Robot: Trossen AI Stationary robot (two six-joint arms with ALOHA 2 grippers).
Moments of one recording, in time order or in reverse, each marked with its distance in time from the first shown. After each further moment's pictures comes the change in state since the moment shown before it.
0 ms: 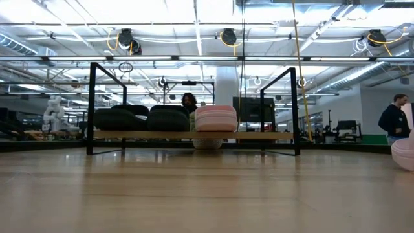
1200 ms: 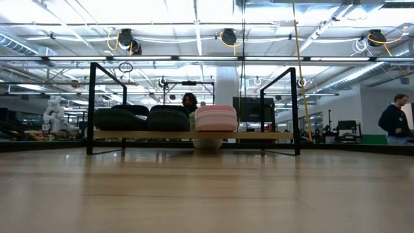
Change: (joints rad) left arm -0.002 0.000 0.000 -0.001 0.005 0.005; right arm -0.044 0.000 -0.109 -0.075 -0.207 0.197
